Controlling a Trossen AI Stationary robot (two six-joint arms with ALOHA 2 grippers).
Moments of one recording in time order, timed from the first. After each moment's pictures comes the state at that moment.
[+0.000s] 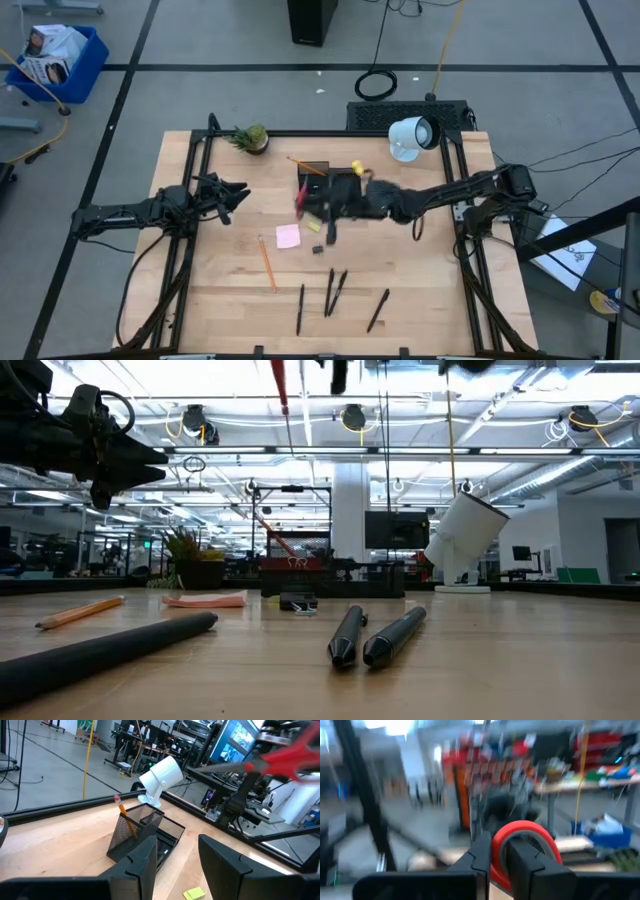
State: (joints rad) left arm 0.08 0.06 0.03 0.00 -0.29 -0.40; right arm 0.07 1.64 1.06 0.72 0.10 0.15
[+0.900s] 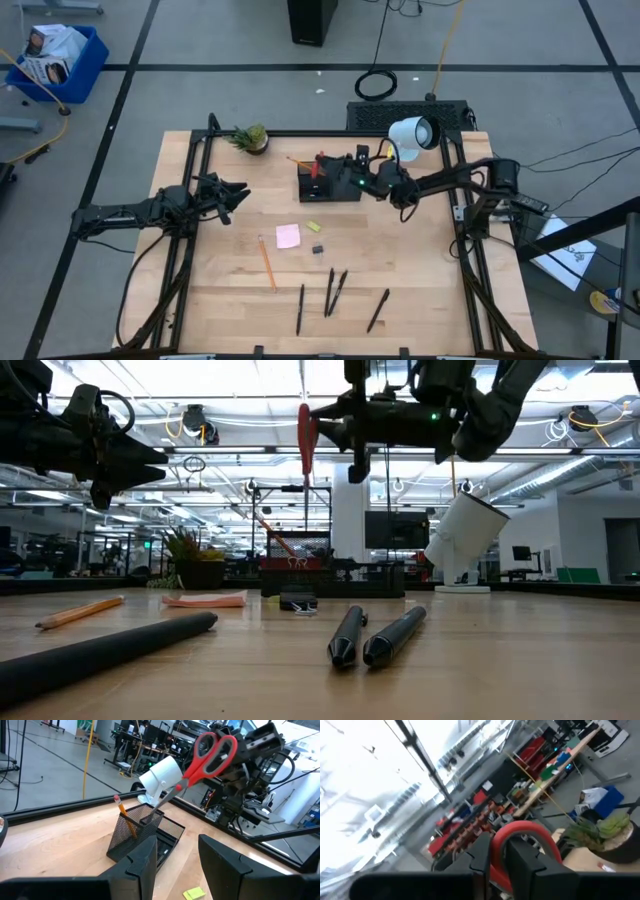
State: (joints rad) left arm 0.08 0.06 0.03 0.00 -0.29 -0.40; right arm -0.17 1.75 0.80 1.25 0.19 0.81
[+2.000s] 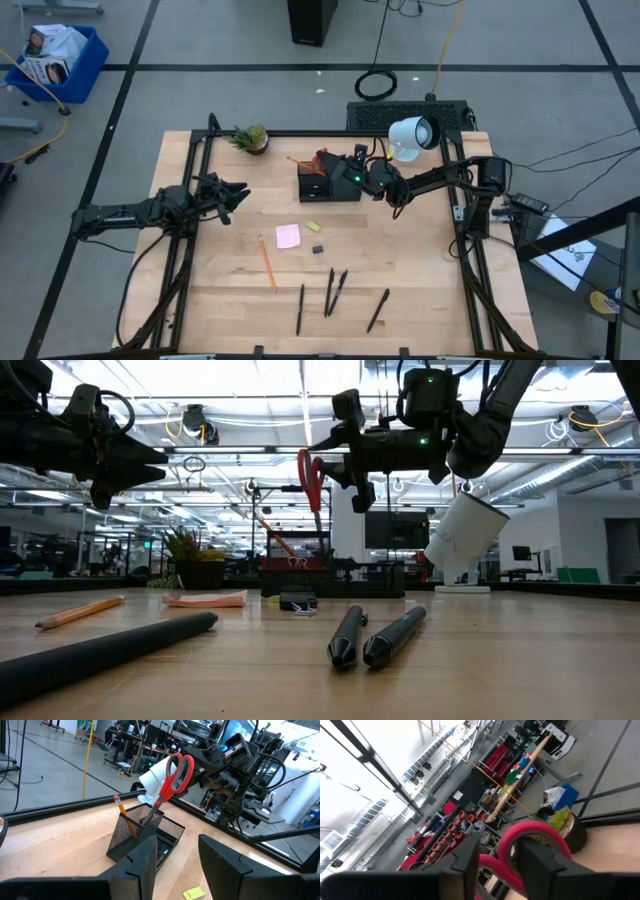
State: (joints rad) left arm 0.08 0.06 0.03 0.00 -0.29 -0.40; right arm -0.22 1.83 0.80 1.21 0.31 0.90
